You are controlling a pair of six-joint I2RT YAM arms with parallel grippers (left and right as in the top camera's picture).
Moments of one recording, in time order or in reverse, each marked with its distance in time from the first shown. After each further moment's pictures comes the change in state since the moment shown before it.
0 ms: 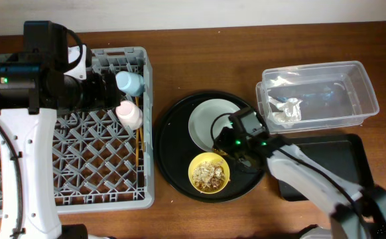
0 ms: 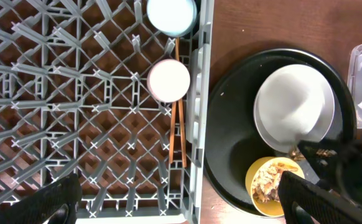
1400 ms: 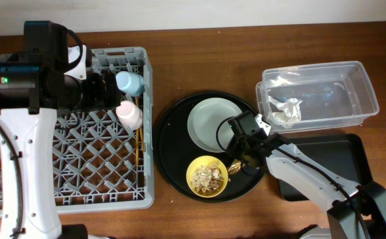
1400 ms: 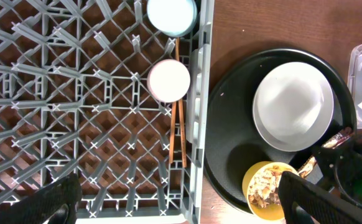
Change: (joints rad) left arm 0.000 0.000 0.000 0.000 0.000 0.000; right arm 0.000 -0.004 -0.002 -0.114 0.179 -0.053
